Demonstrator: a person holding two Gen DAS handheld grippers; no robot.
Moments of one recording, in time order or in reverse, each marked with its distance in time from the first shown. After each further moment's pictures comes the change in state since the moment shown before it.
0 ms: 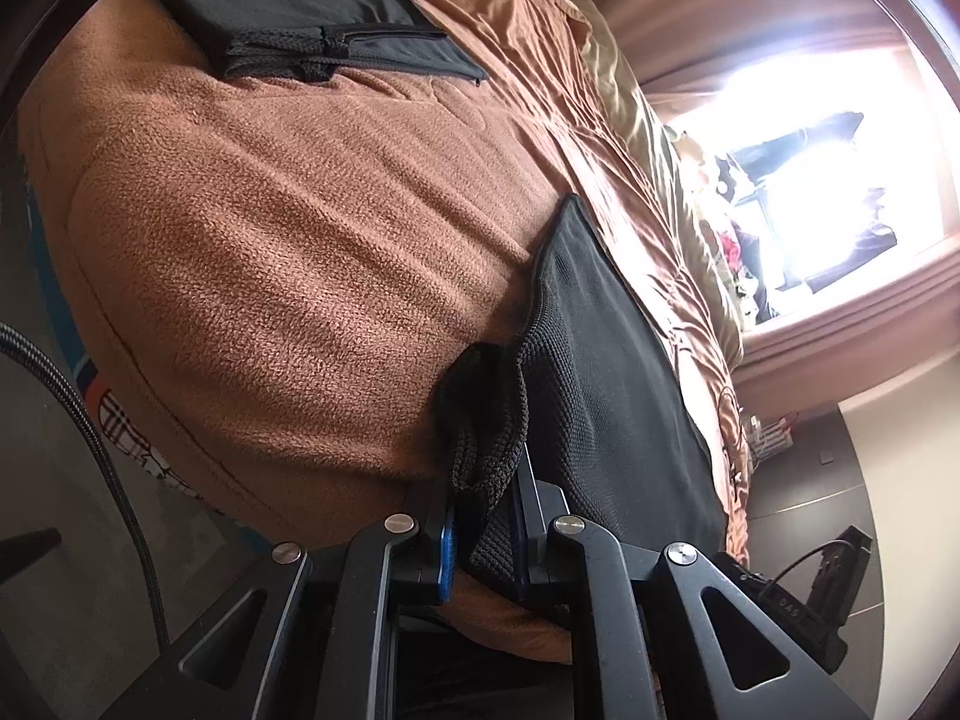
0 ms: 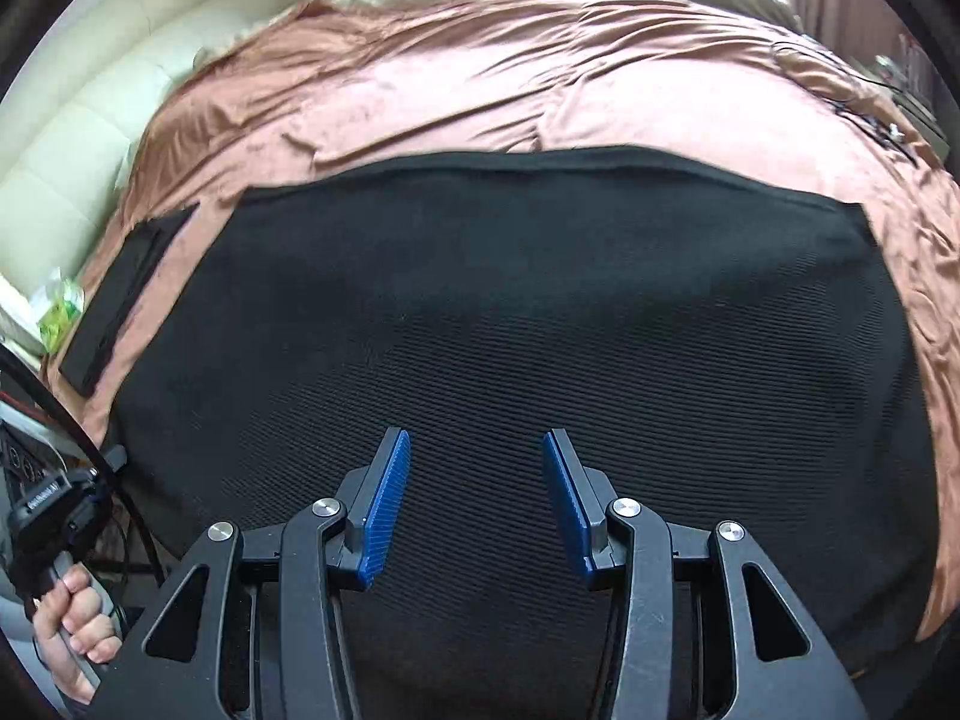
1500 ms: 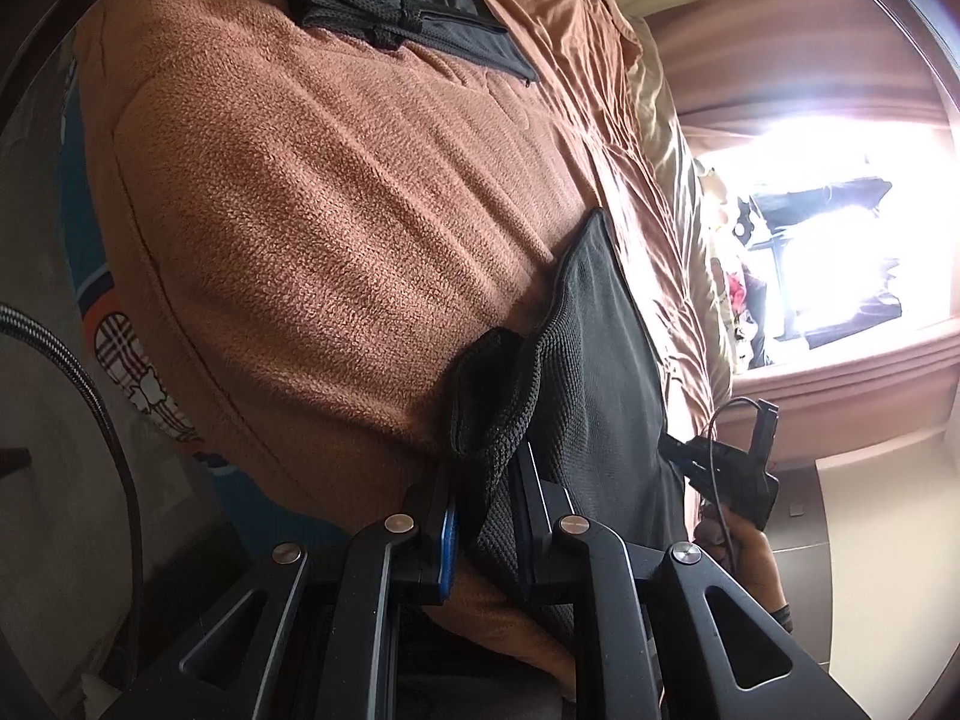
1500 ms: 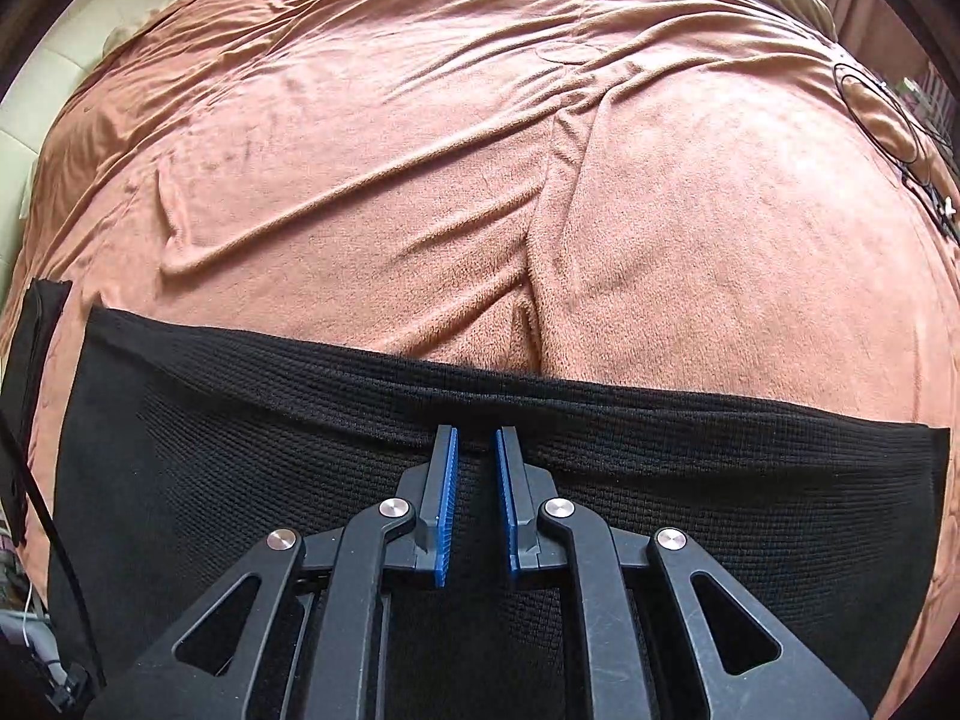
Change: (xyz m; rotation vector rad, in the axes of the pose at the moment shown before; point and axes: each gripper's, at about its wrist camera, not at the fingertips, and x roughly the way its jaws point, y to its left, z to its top) left arm -0.009 0.011 -0.010 -0.170 0.008 -0.026; right arm 0.152 -0.014 0.176 0.019 0.115 -0.111
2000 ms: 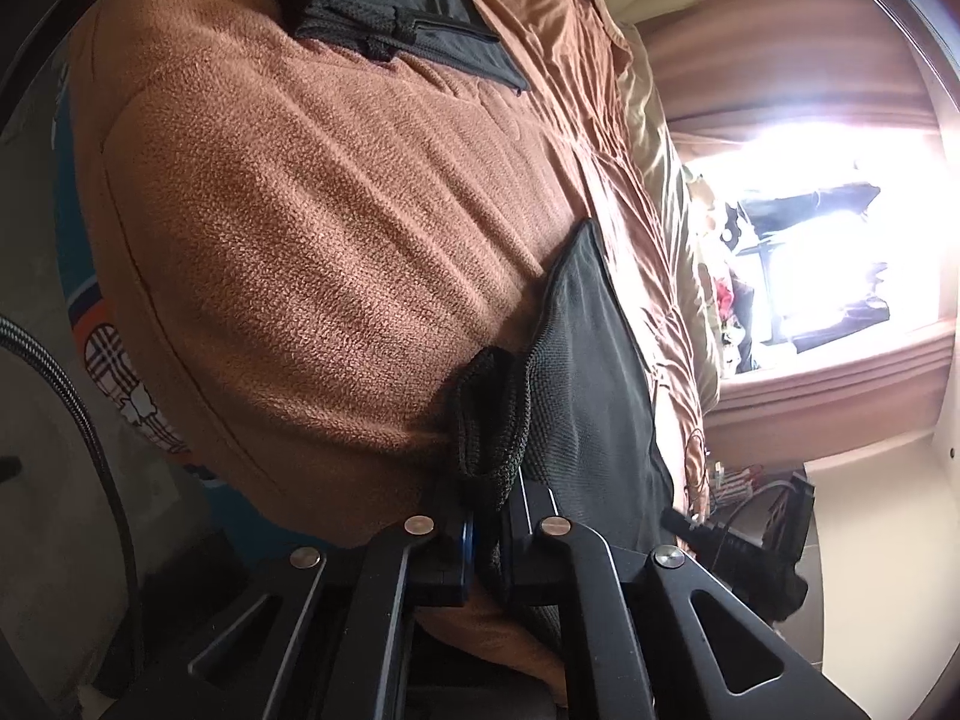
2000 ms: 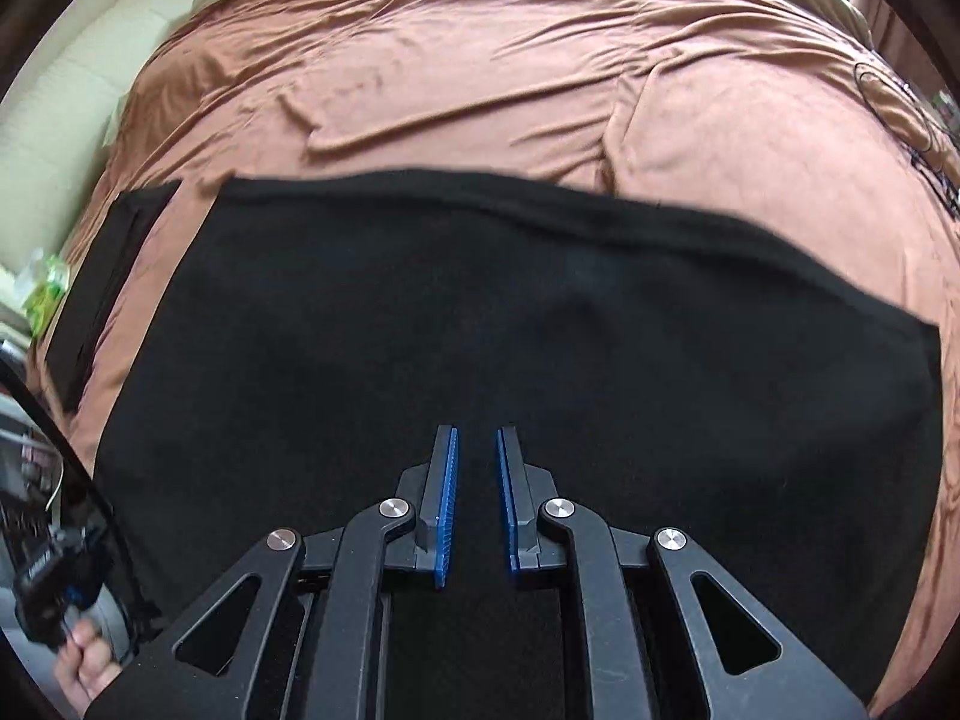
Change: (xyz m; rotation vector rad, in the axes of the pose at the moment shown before) left arm -0.003 0.001 0.004 0.009 -0.019 -0.042; right arm -0.070 0.025 -0.097 -0.096 0.041 0.121
